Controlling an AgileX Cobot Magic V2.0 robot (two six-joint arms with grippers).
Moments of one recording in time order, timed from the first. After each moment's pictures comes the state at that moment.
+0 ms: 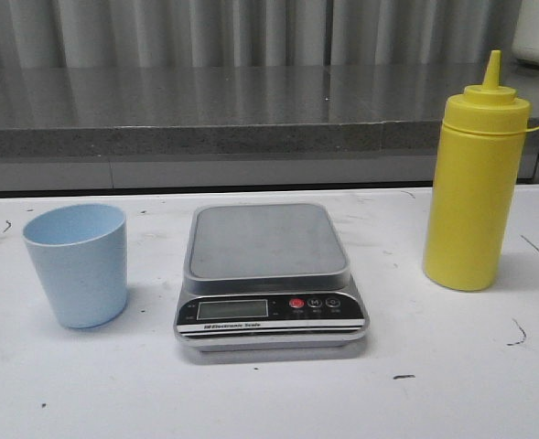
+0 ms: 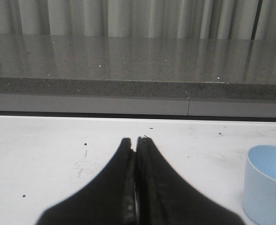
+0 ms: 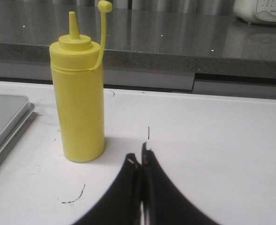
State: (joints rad) left arm 0.05 -0.01 0.00 -0.08 0.11 0.05; right arm 0.04 -0.01 0.03 0.04 0.15 -0.03
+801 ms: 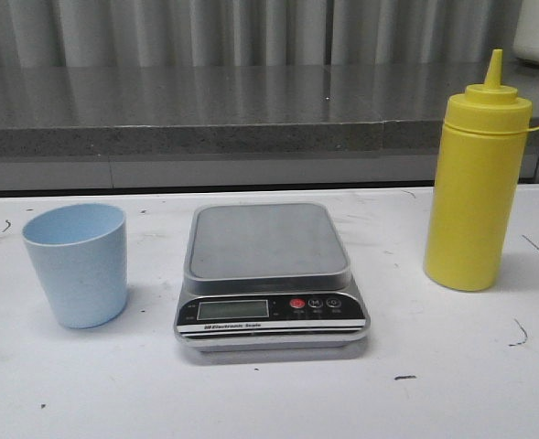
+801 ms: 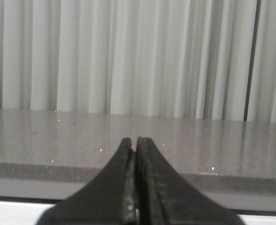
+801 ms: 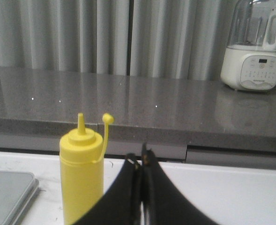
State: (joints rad) left arm 0.05 0.00 -0.15 -0.11 -0.03 0.05; right arm 0.04 0.00 -0.19 0.04 0.16 -0.03
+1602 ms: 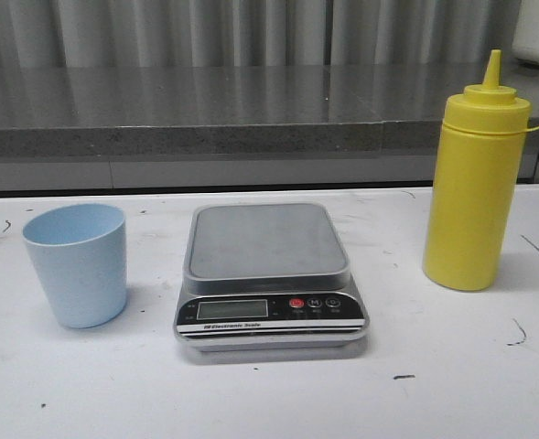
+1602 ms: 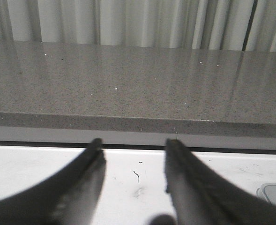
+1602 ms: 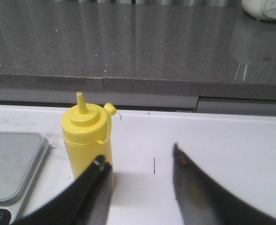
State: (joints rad) left arm 0.05 0.38 -0.49 -0.11 0.30 0.05; right arm 0.04 0.44 -0.49 0.08 0.35 -0.03
